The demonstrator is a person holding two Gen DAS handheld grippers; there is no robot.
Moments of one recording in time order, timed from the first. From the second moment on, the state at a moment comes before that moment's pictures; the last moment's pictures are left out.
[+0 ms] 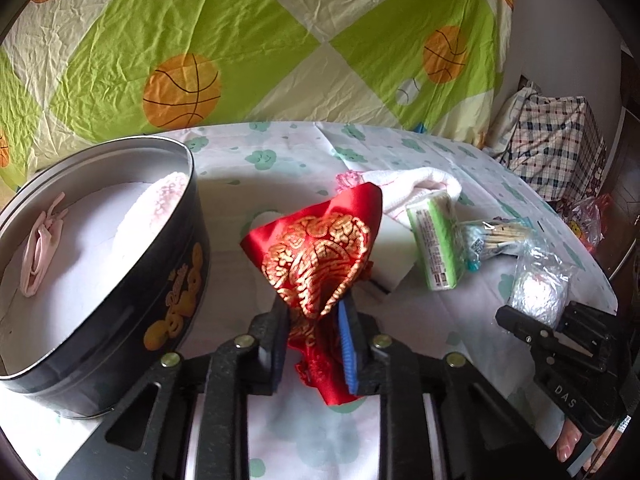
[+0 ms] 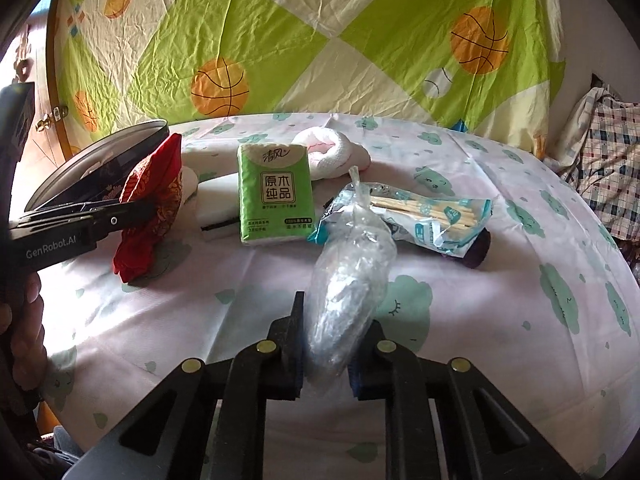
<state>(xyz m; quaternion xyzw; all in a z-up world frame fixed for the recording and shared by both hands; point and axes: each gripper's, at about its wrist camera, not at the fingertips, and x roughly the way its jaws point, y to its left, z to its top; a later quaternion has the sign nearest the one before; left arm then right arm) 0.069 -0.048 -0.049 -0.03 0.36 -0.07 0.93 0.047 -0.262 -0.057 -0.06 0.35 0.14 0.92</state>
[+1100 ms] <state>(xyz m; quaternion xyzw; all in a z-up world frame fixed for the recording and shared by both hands) 0.020 -0.027 -0.031 -0.01 0.22 -0.05 0.97 0.023 -0.244 -0.027 -0.04 0.20 0.15 0.97</state>
